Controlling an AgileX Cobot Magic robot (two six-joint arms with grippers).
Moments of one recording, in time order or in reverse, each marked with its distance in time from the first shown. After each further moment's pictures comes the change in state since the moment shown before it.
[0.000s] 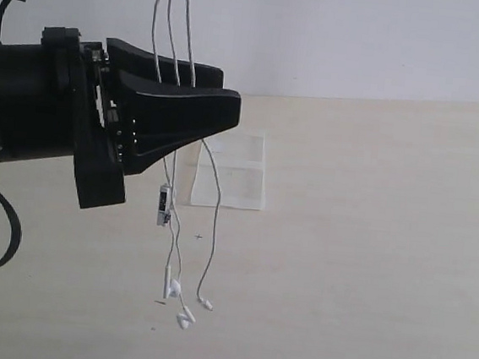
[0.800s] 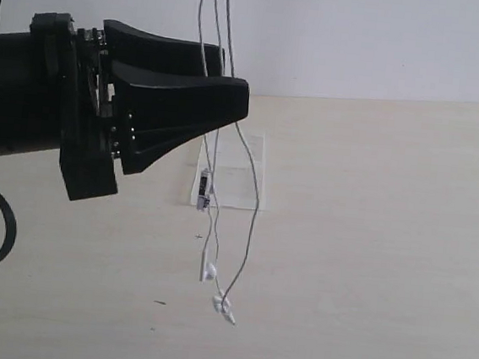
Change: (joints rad) left arm 0.000 0.000 0.000 -0.045 -0.070 0.026; right arm 0.000 -0.024 0.000 -0.014 -0.030 -0.002
